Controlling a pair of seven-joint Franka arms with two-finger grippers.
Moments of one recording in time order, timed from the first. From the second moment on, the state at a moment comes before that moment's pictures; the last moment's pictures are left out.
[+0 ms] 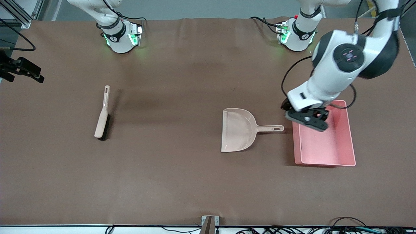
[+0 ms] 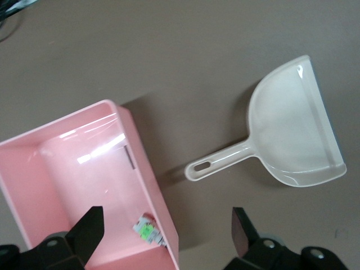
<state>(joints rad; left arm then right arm) -0.16 0.13 -0.17 -1.78 0.09 1.99 0.04 -0.07 -0.07 0.02 -1.60 -0.02 1.52 -0.01</state>
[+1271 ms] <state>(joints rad) 0.01 -0.11 -0.09 -1.71 0.04 1.61 -0.07 -0.07 -0.07 0.02 -1.60 -0.01 1.52 -0.01</state>
